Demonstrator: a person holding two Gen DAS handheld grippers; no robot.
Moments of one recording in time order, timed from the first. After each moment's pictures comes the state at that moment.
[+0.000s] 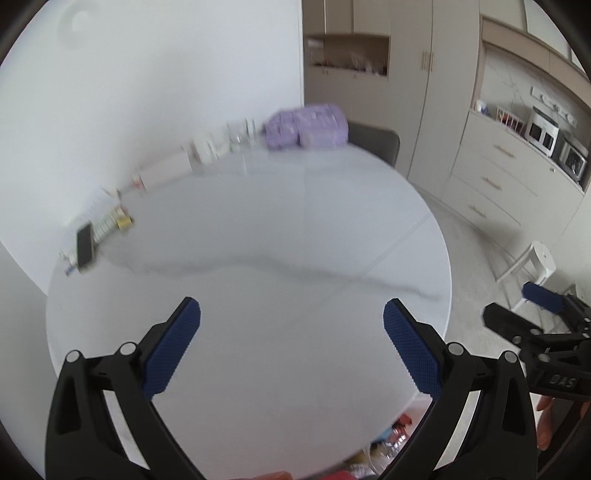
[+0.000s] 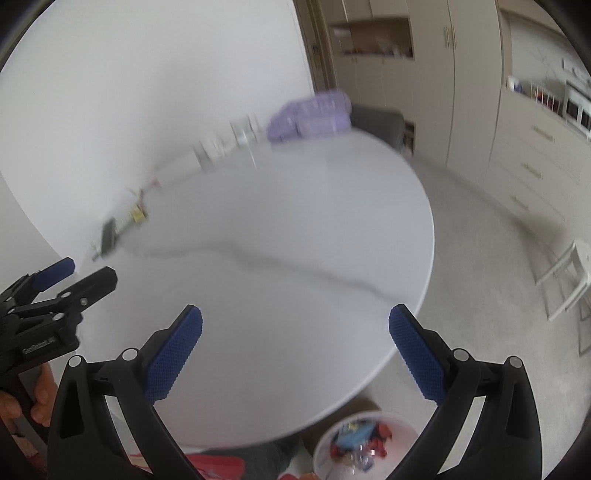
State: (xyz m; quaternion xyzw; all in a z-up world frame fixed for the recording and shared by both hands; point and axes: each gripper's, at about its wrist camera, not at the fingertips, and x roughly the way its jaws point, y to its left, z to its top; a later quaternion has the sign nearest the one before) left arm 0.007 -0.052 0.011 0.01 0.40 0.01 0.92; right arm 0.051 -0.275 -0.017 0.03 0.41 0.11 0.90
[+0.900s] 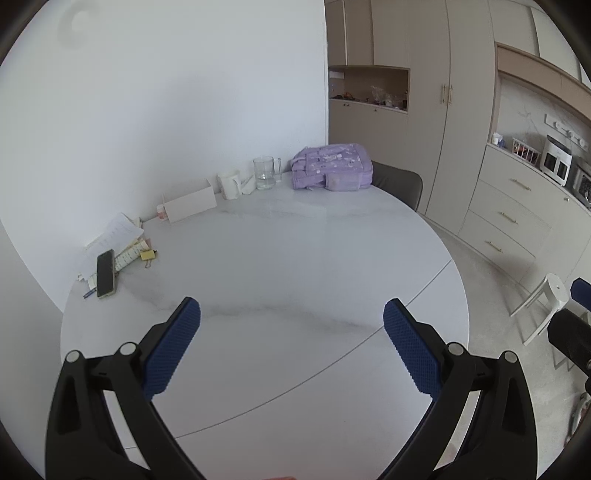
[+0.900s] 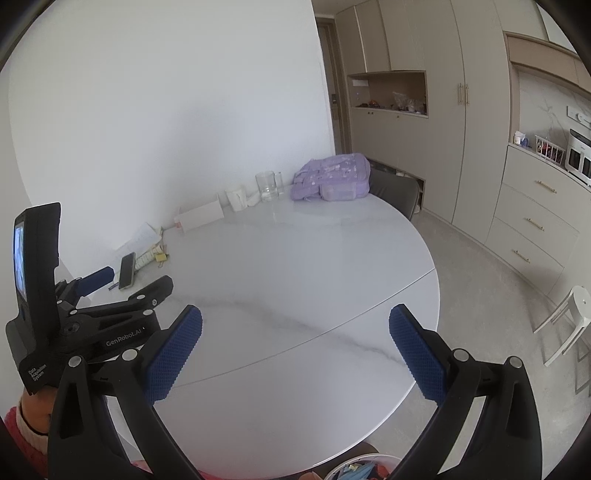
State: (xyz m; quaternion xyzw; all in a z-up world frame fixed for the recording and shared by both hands) left arm 0.033 -0.027 0.036 0.00 0.34 0.05 0.94; right arm 0.051 -0.237 0.055 0.01 0.33 0.13 0.93
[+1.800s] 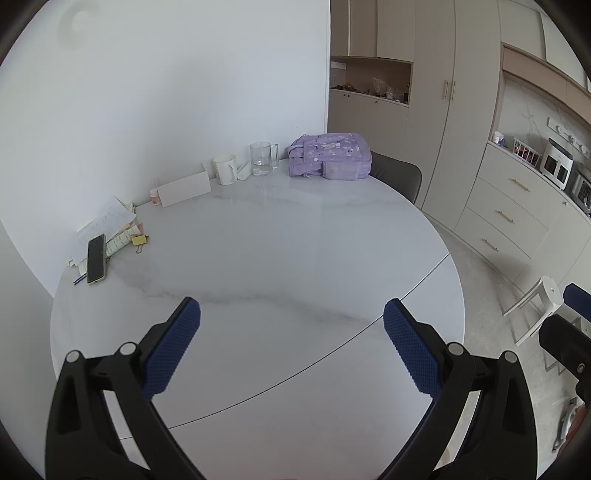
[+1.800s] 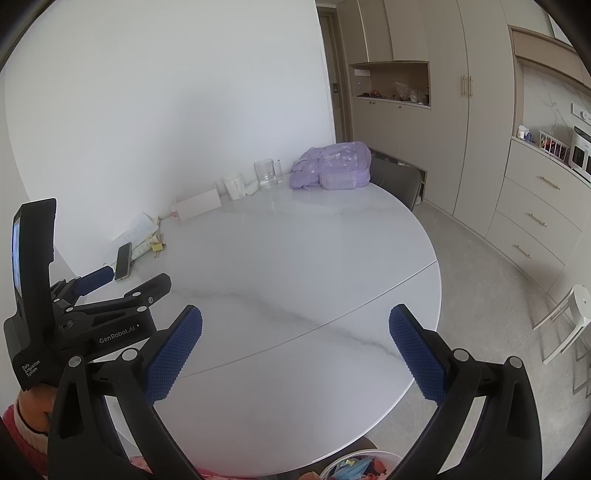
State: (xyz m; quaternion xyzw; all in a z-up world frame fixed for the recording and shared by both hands) left arm 0.040 -0.028 0.026 -0.02 0.36 0.04 0.93; right arm 0.057 -0.234 0.042 0.01 0.35 0.13 0.93
